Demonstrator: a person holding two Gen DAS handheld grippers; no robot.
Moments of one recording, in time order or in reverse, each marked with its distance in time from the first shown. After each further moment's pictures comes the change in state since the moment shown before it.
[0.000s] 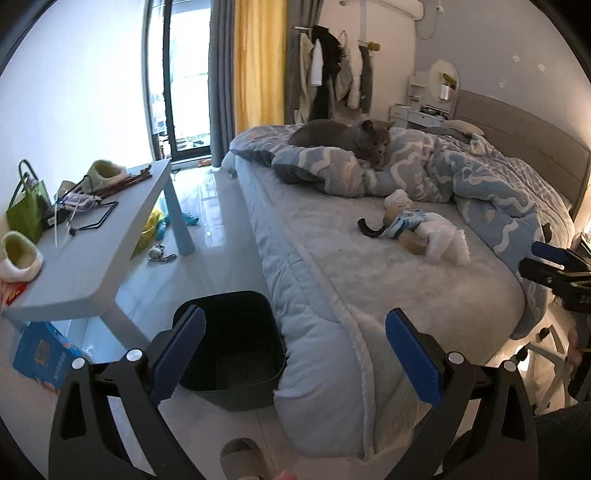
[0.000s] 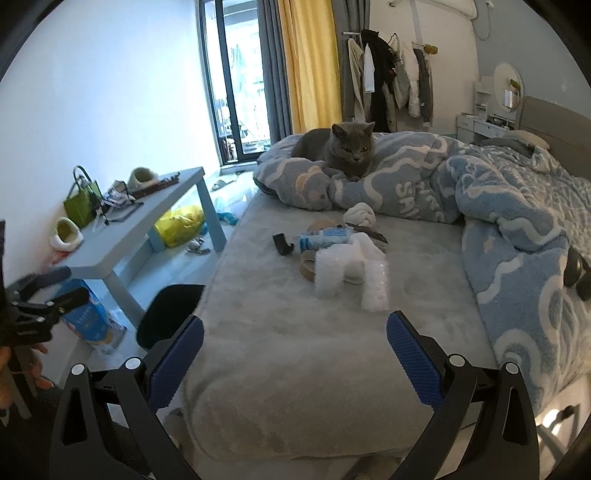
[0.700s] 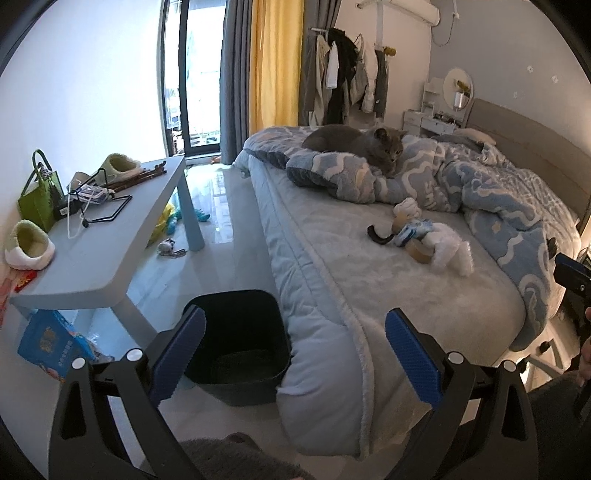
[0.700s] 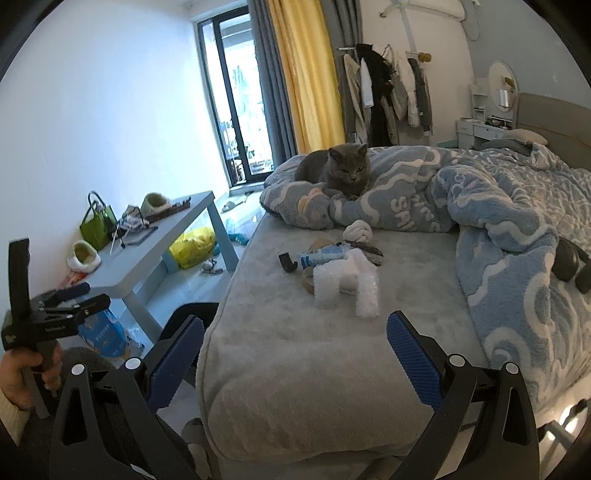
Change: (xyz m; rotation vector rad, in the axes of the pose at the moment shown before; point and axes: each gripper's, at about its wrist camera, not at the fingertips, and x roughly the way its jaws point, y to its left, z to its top) left arm -0.013 0.004 0.002 -0.051 0.005 0.053; right arm -0.040 -0.015 -0.002 0.041 -0.069 0.062
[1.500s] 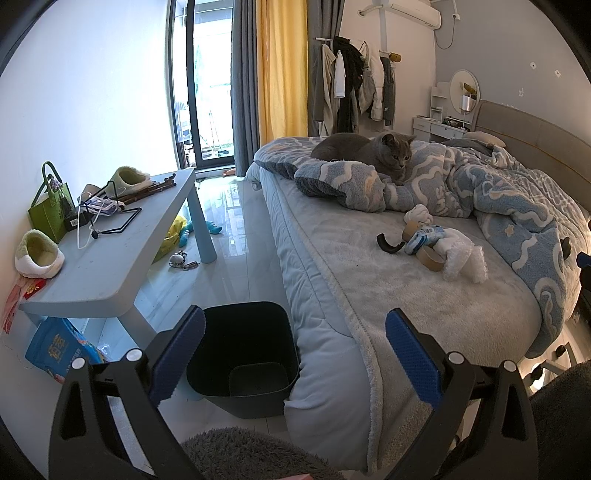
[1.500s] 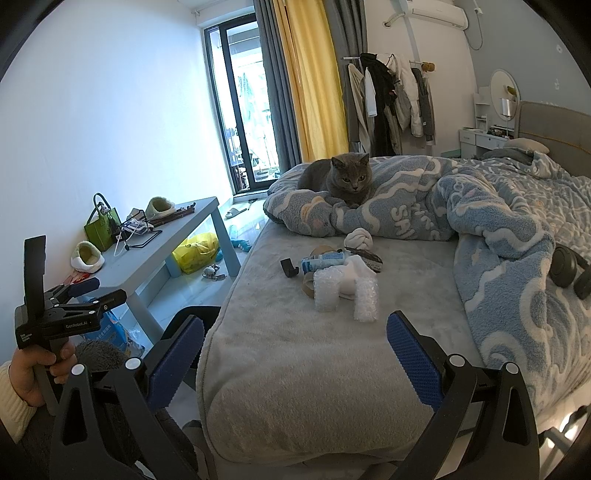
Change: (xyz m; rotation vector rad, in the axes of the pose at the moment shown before) left arm 0.006 -0.009 0.004 0.010 -0.066 0.058; right arm -0.015 -0.005 -0.005 -0.012 -0.046 0.009
